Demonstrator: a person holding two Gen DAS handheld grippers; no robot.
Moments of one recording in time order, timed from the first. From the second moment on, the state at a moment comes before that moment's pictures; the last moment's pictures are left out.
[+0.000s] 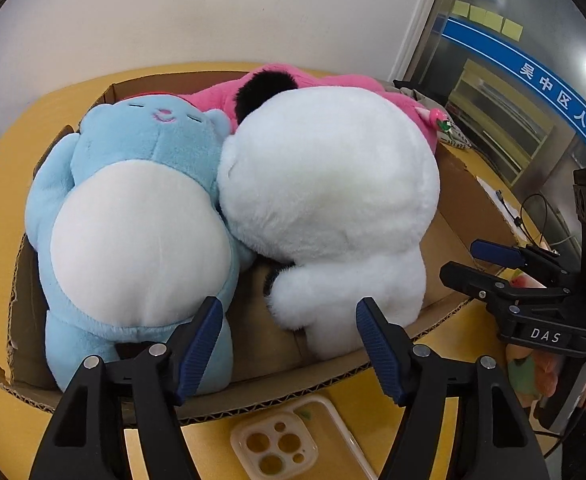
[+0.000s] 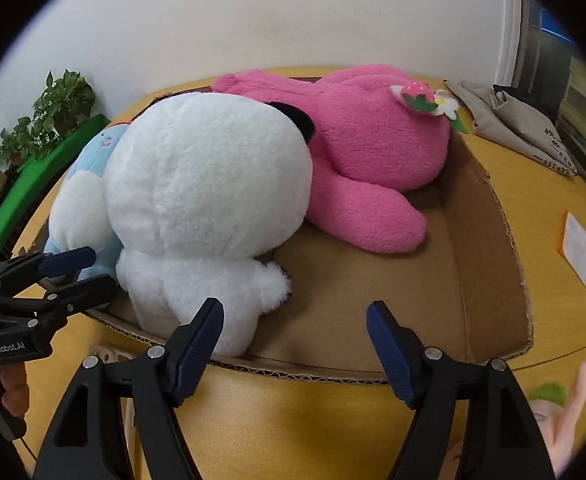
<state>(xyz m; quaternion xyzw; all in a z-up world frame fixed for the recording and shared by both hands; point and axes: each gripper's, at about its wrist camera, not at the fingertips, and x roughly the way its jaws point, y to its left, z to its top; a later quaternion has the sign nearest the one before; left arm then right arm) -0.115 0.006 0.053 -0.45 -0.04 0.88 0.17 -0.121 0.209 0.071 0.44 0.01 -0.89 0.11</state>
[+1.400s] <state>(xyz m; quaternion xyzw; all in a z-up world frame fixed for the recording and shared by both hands) 0.014 0.037 0.149 -0.31 -0.05 0.95 0.06 -0.013 0.221 0.156 0.33 0.04 -0.94 0.07</state>
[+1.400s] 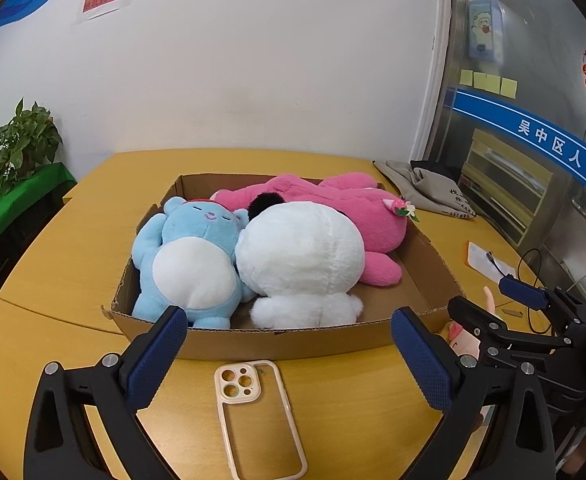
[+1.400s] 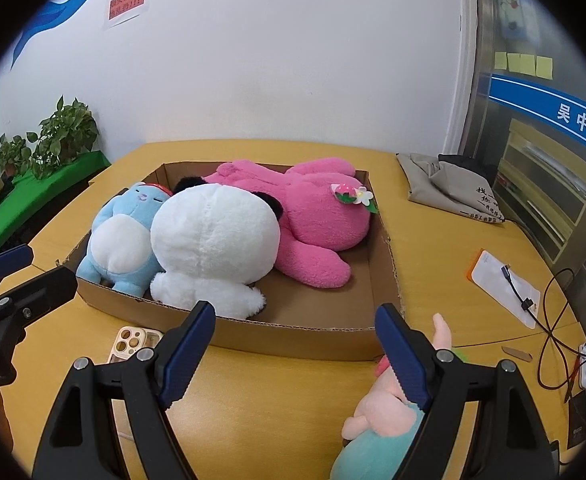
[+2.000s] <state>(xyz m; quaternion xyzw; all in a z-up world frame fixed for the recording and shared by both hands) 0.018 0.050 0.148 -0.32 -0.05 0.94 0.09 0.000 0.236 0.153 0.33 0.02 -0.94 0.07</state>
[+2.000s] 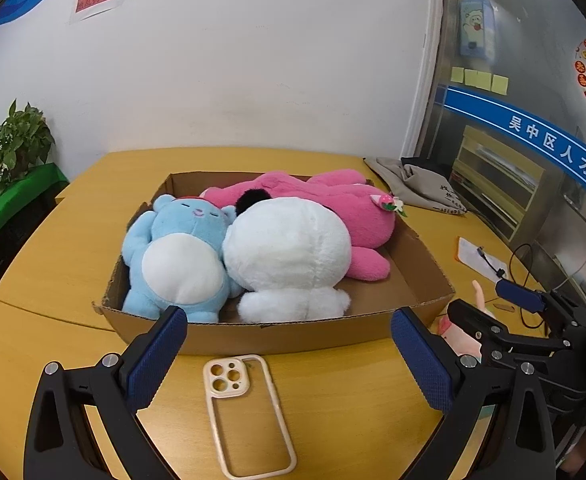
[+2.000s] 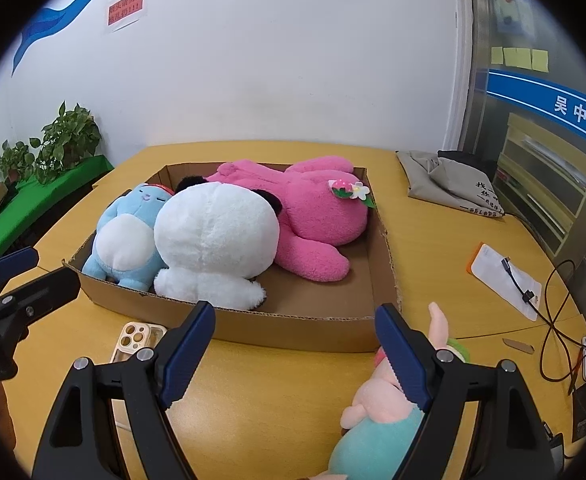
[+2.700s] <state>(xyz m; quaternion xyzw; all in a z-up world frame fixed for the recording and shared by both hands) -0.015 0.165 0.109 -0.39 -0.02 0.90 0.22 0.027 0.319 0.057 0.43 -0.05 -0.89 0.16</state>
